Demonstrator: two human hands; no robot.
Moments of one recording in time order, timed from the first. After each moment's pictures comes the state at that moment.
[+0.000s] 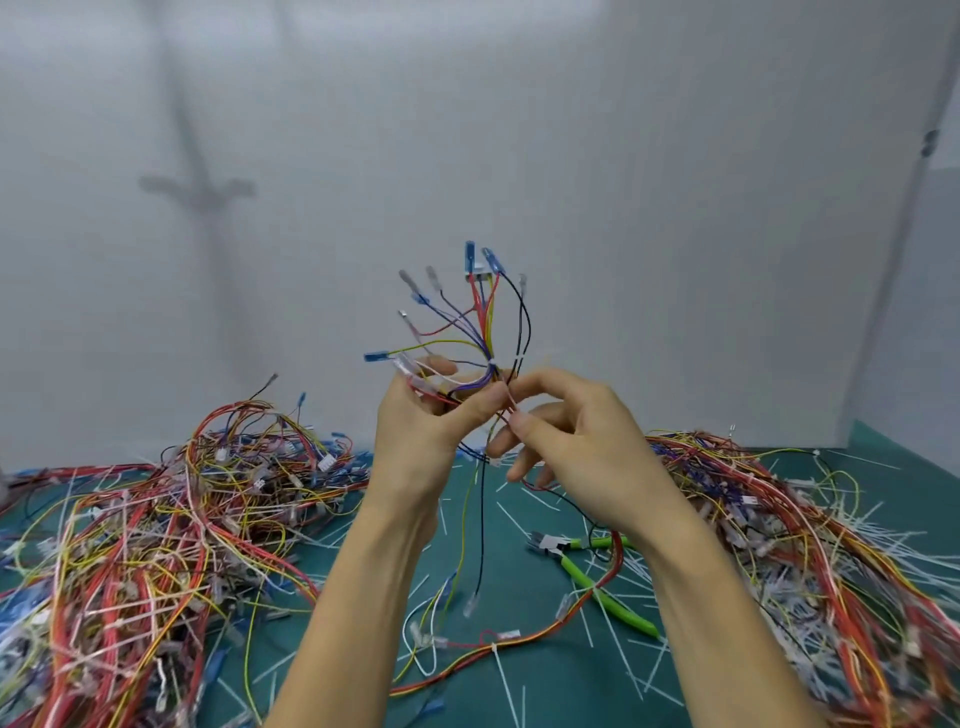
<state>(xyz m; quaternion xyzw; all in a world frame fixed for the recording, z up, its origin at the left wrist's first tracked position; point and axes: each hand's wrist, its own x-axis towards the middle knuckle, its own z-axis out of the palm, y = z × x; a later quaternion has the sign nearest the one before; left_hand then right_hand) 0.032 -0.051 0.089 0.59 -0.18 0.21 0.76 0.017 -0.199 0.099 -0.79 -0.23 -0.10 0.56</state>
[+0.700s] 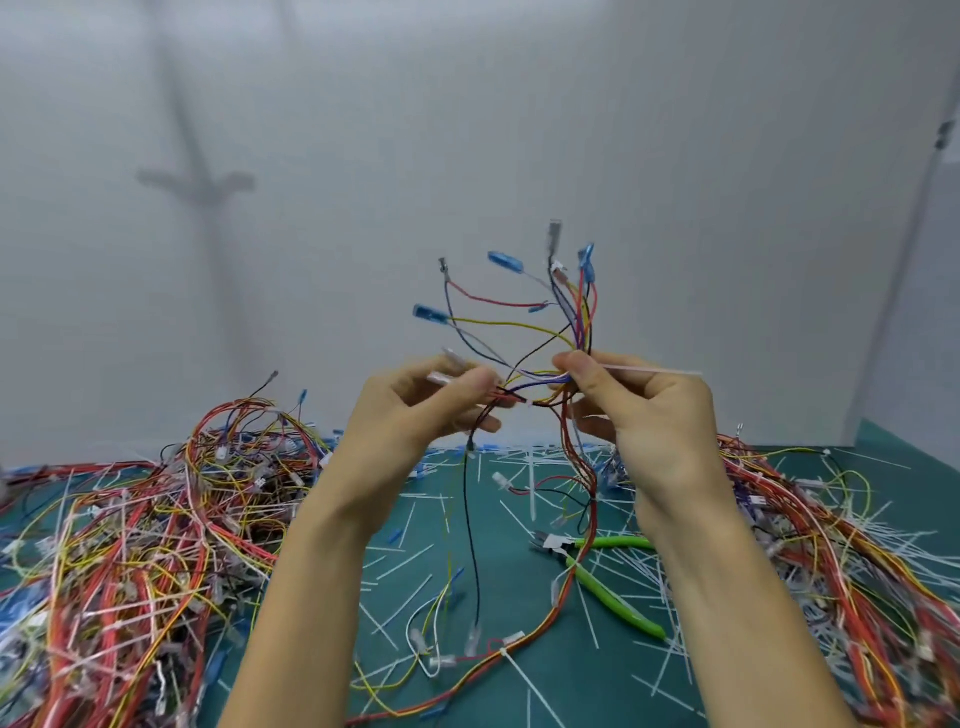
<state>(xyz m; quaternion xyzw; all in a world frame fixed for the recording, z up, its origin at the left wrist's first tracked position) 0.020 -0.024 0.105 0.67 -0.22 0.11 0.70 0.021 -0.206 0.104 -0.61 -0.10 -0.21 0.76</state>
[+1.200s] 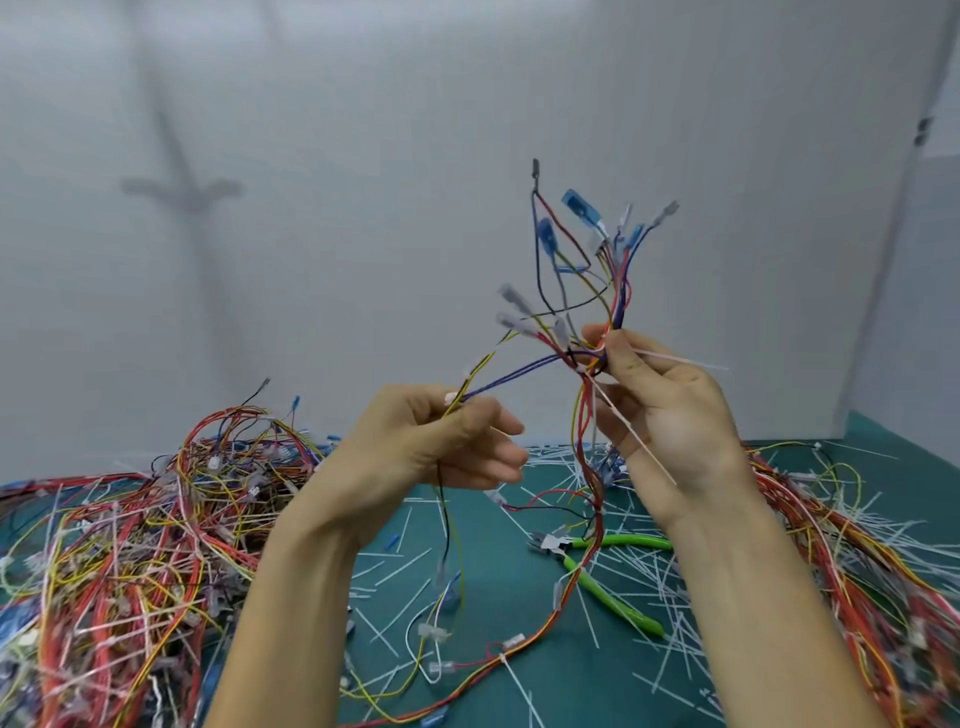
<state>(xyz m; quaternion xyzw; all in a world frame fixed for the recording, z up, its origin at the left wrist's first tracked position) 0.007 -0.022 0.111 0.73 -0.21 -0.02 0.66 0.018 -0.216 0.112 -0.51 -0.11 -0.13 0.84</state>
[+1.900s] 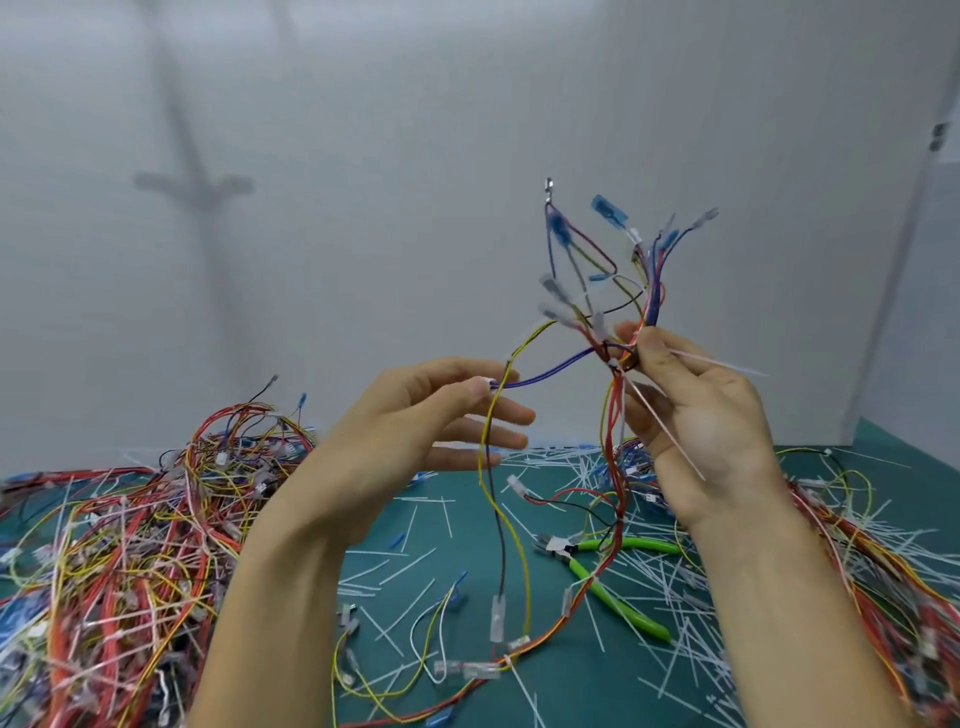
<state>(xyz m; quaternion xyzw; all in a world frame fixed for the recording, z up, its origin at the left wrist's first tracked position) -0.003 -0.022 0.125 0.74 -0.19 0.03 0.65 0.017 -0.223 0.114 -0.51 -0.07 -0.16 0.84</state>
